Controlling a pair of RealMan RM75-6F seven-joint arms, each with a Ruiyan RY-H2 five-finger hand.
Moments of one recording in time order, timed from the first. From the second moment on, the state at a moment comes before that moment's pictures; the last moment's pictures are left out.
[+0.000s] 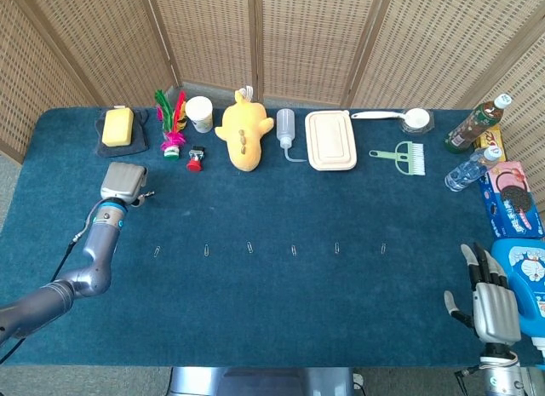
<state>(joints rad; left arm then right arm) -0.86 -1.61 -0.19 -0.93 0.76 0.74 0.59 0.01 -1.31 0.07 -1.61 -1.41 1.51 -0.07</state>
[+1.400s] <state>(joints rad) -0.90 -1.66 -0.18 -0.83 0.65 0.65 0.67 -0.01 -1.32 0.08 -1.59 -1.39 1.51 -0.07</state>
